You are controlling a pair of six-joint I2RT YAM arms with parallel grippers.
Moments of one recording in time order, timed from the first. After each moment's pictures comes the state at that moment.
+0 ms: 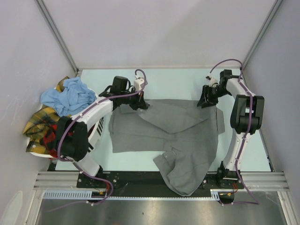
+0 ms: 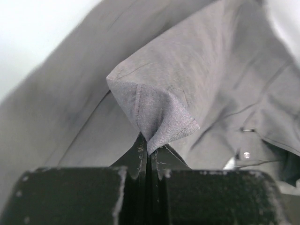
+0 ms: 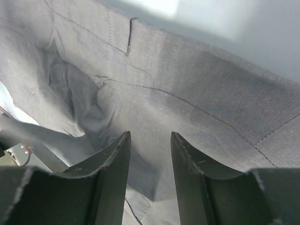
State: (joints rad) left arm -0.38 1.62 1.20 -0.31 0.68 0.13; right arm -0.08 2.09 1.63 -0.89 -0.64 -0.11
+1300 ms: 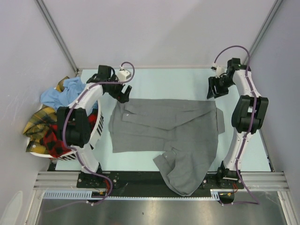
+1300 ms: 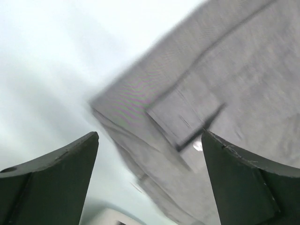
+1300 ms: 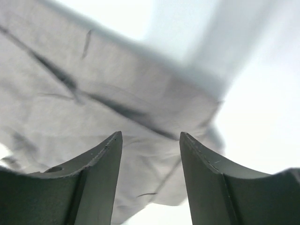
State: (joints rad) left arm -0.13 1.78 1.39 -0.55 0.40 0.46; right arm -0.11 2.10 1.86 -1.06 -0.46 -0.31
